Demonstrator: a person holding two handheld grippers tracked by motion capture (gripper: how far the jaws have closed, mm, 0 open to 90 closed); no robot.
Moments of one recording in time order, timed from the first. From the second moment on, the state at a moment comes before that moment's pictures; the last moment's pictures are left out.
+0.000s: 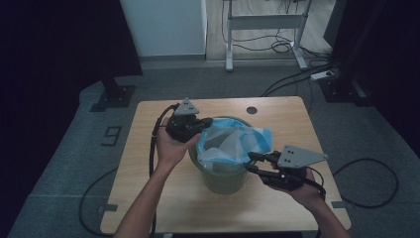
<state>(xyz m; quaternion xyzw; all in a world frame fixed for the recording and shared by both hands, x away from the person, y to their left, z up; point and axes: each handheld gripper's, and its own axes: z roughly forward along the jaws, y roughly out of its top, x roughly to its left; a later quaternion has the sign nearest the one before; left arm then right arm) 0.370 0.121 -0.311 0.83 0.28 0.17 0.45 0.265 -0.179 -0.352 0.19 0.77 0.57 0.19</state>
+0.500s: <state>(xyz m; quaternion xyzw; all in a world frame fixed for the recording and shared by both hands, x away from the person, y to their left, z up) 0.361 0.125 -0.312 0.82 0.28 0.16 0.47 0.307 -0.154 -0.345 0.35 0.74 0.54 0.18</state>
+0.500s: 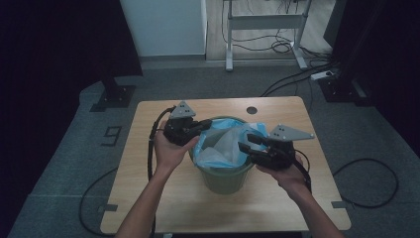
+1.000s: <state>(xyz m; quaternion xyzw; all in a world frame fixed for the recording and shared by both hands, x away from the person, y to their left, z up) 0.353 0.170 -0.314 0.76 0.35 0.20 0.52 0.300 -0.173 -0.337 0.32 0.73 0.56 0.23</state>
